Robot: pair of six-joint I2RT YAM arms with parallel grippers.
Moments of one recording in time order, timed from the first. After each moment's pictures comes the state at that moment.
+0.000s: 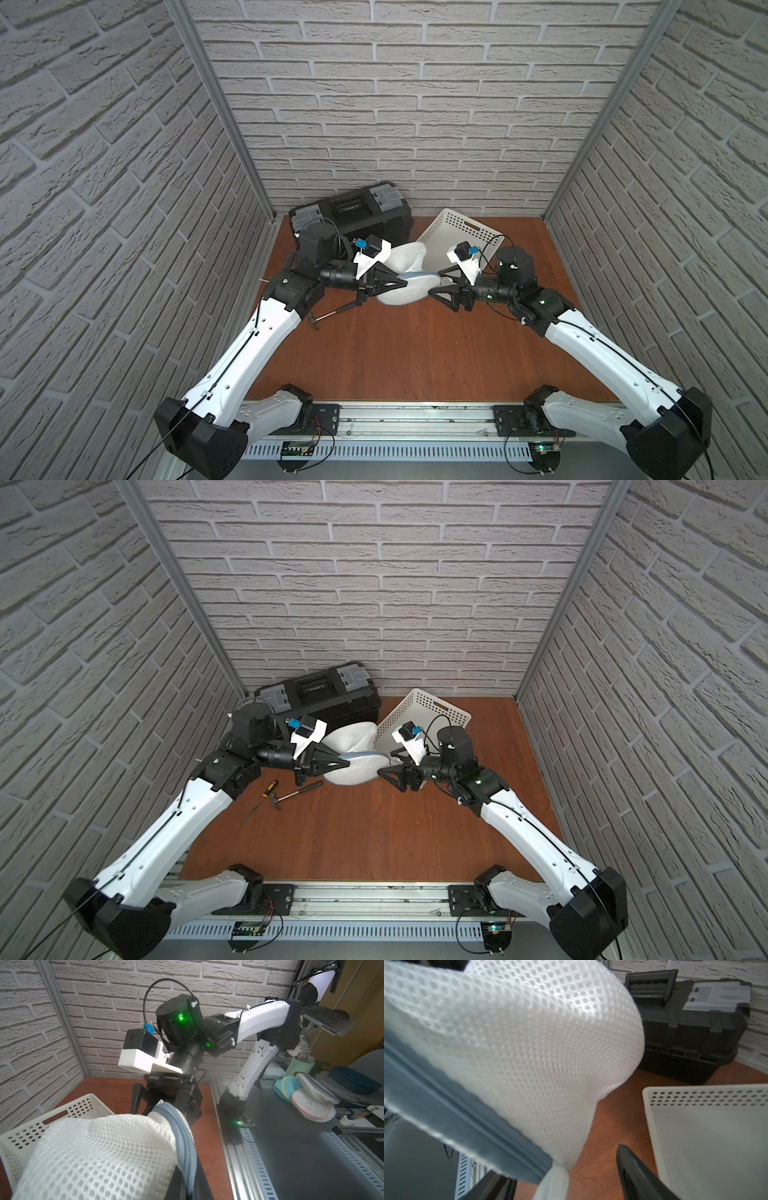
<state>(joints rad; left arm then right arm) -0.44 1.13 1.19 -0.47 1.15 0.33 0.46 1.12 0.96 -0.30 -0.65 -0.02</state>
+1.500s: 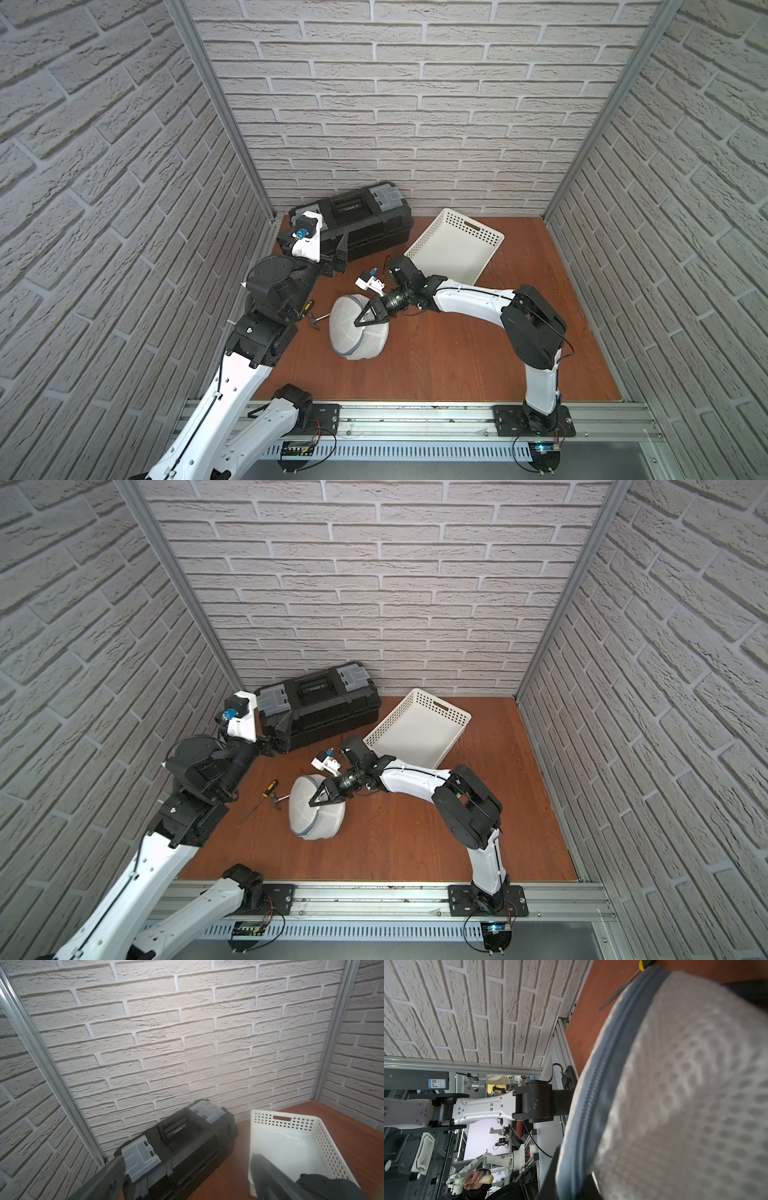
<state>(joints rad) -0.43 0.81 1.03 -0.21 -0.21 0.13 0.77 1.96 1.36 -0.18 -0.95 0.63</state>
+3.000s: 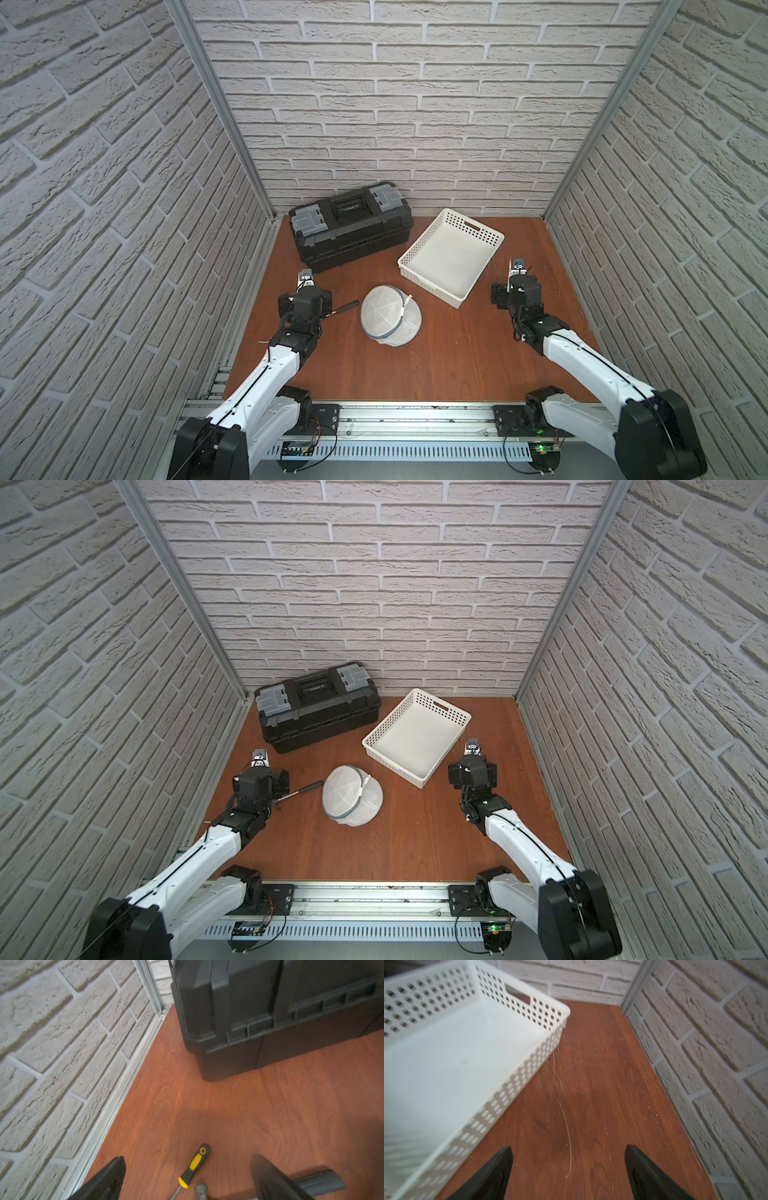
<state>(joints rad) -0.21 0.97 0.36 0.06 -0.49 -0.02 0.16 1.18 0.46 0.08 0.49 0.04</state>
